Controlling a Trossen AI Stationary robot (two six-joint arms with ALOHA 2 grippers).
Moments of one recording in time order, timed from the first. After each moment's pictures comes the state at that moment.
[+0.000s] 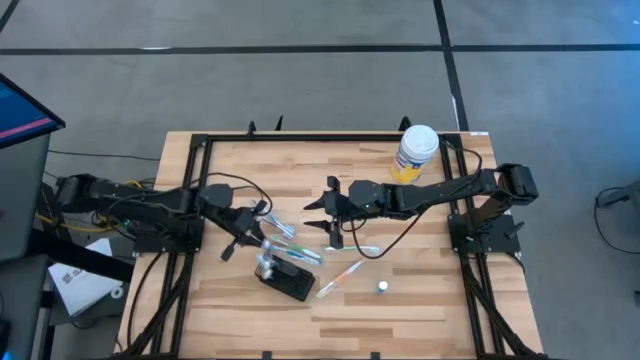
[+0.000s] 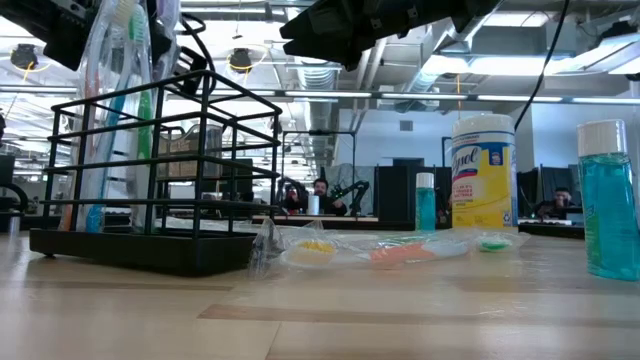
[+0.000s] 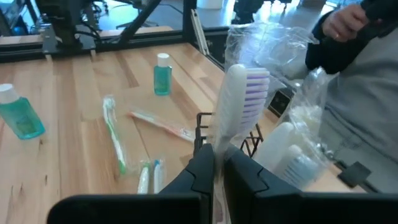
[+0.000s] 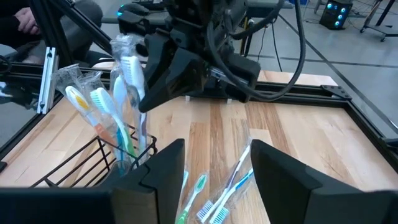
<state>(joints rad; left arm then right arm) 0.00 0.90 0.40 0.14 0.47 0.11 0.06 1.63 1.09 0.24 0.03 -0.05</state>
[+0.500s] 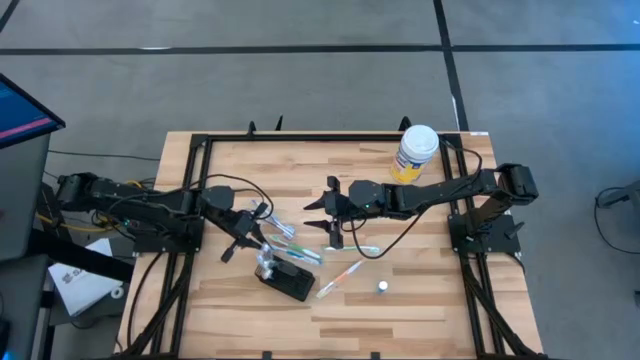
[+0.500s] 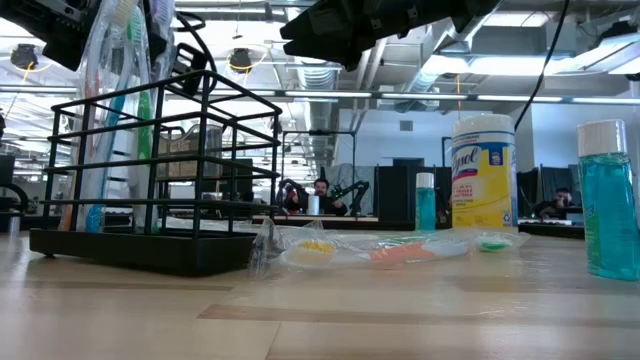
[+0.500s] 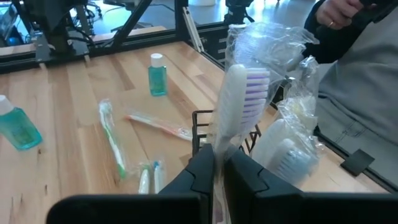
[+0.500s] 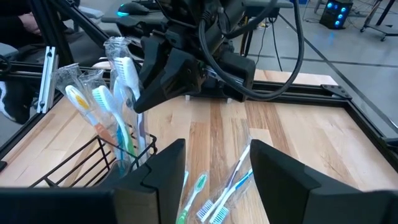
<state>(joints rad) -0.02 0.91 0.40 0.14 0.47 0.17 0.06 1.63 1.09 0.24 0.03 -0.05</state>
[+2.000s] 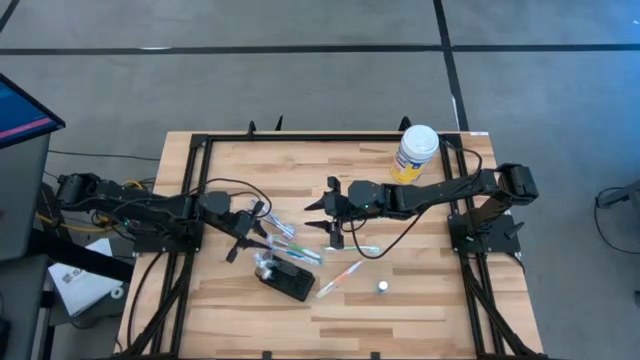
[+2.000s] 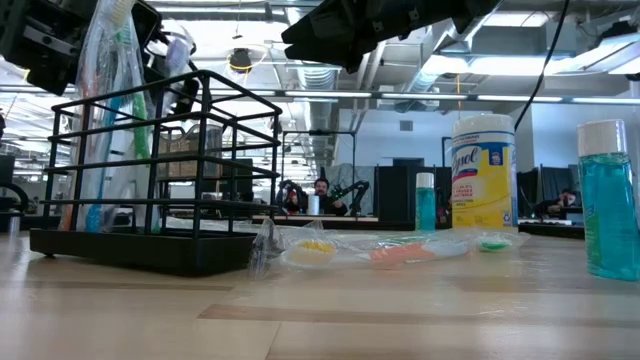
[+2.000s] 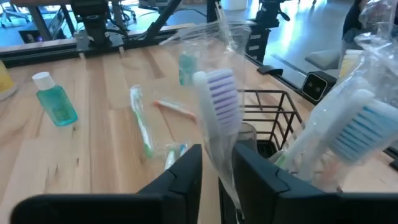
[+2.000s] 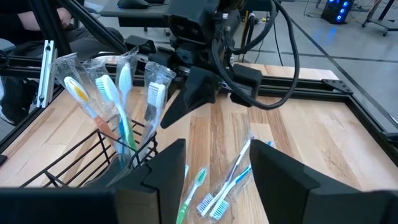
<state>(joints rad) -0.02 0.91 0.25 0.34 0.34 0.13 0.06 1.63 1.09 0.22 0.03 -0.05</state>
